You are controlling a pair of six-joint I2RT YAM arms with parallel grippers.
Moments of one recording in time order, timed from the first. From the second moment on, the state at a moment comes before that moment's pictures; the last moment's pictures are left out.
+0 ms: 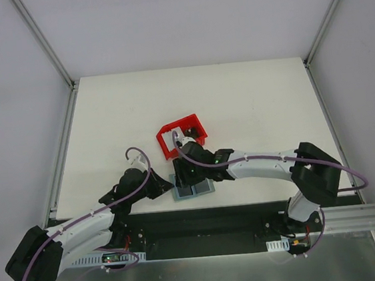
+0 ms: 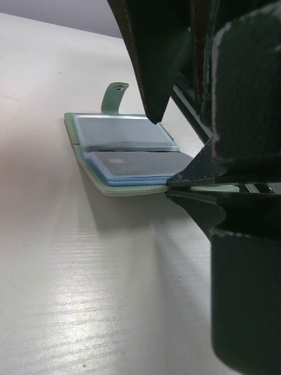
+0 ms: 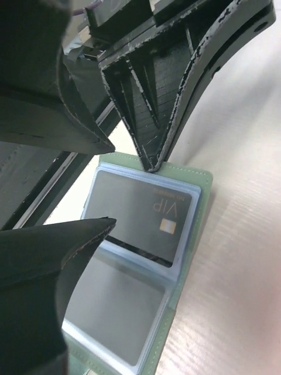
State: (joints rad) left arm -0.67 0.86 0.10 0.17 0.15 -1.05; right arm 1.11 1.60 0.99 -0.27 0.02 0.72
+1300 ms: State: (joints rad) left arm -0.67 0.84 0.10 0.17 0.15 -1.07; right arm 1.17 1.79 1.17 -0.46 0.16 0.66
